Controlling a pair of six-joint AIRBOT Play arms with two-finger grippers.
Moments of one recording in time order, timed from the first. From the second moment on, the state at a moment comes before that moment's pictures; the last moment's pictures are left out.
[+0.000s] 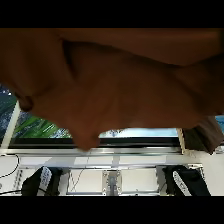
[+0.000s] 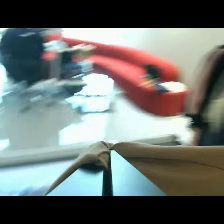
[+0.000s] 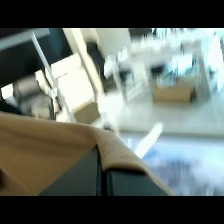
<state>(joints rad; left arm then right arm) 0.69 -0.77 1.67 0.37 -1.23 -1.11 -0.01 -0.60 1.34 -0.71 0.87 1.34</state>
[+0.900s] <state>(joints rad) 0.13 -1.69 1.63 1.18 -0.70 -1.51 0.12 -1.63 1.35 -0.58 0.34 1.23</state>
